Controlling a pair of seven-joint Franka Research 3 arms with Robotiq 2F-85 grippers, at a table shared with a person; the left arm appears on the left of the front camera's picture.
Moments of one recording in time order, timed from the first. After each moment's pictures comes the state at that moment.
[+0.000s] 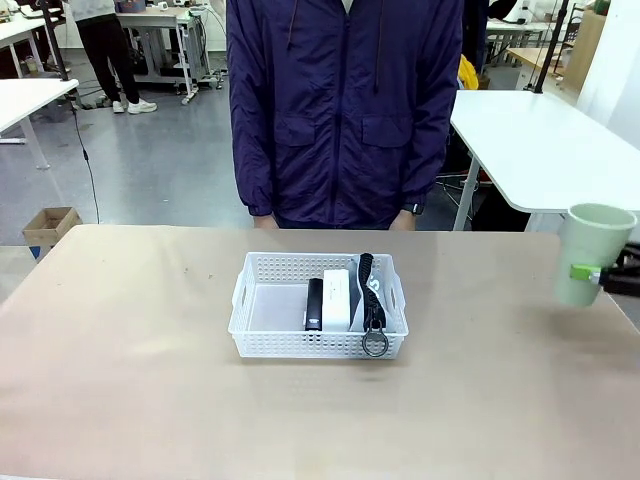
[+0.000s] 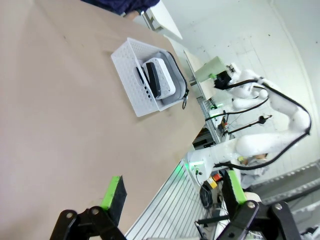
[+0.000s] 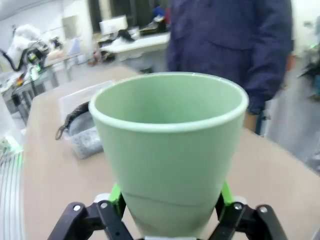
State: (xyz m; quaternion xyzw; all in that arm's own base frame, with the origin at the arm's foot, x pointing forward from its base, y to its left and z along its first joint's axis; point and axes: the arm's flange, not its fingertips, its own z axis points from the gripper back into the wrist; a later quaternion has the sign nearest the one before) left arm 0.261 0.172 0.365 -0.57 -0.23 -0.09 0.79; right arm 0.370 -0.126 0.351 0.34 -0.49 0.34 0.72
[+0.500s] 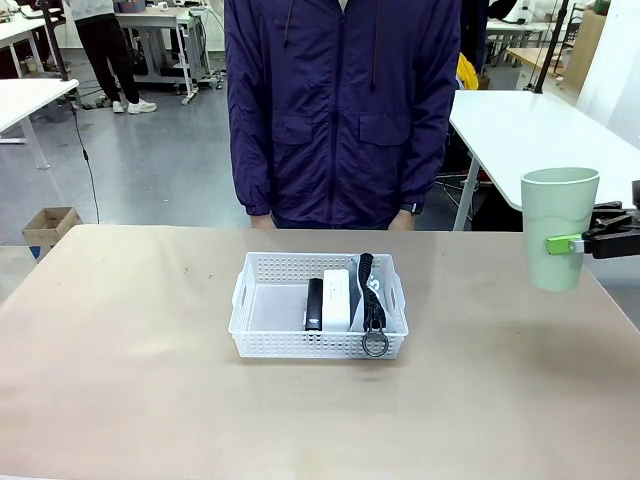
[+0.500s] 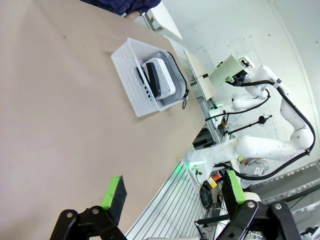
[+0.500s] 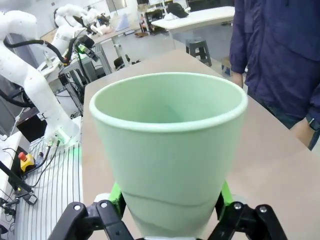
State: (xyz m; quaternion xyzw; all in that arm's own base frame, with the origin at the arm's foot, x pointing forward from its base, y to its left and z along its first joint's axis) left arm 0.261 0.172 0.365 -0.57 -0.23 -0.09 0.79; right arm 0.361 -0.053 0.425 0.39 -0.40 0.40 0.73
